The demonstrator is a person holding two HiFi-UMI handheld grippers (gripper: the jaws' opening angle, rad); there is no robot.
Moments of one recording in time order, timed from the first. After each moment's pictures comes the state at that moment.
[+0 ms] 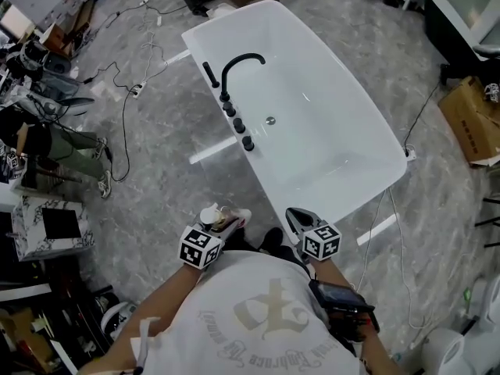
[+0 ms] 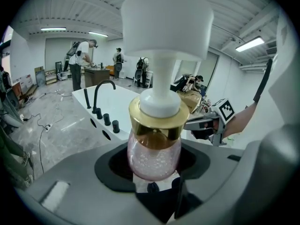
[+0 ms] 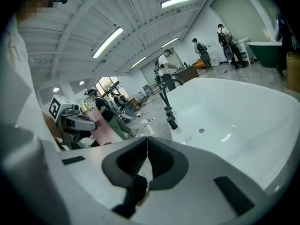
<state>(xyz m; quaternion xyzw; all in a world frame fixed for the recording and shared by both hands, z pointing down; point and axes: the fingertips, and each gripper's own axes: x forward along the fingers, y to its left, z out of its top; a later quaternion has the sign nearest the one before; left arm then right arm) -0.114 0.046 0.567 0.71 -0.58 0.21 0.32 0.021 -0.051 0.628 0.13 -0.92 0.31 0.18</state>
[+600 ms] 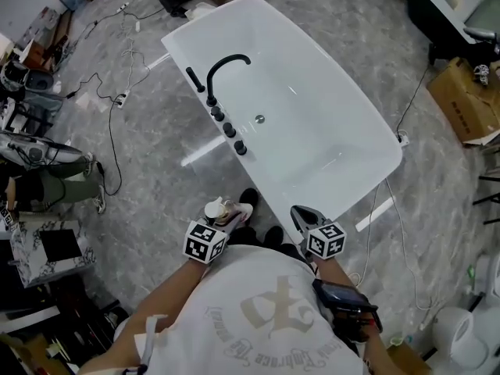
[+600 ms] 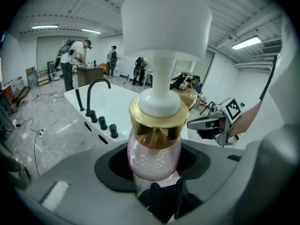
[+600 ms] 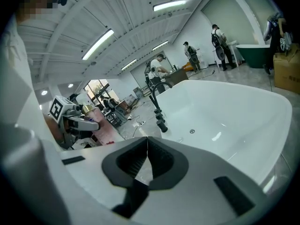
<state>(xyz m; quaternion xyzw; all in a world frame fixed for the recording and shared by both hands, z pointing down) -0.138 -0.001 0.588 0.73 -0.55 0.23 0.32 0.020 -0.079 0.636 0.19 -0.91 0.33 0.18</state>
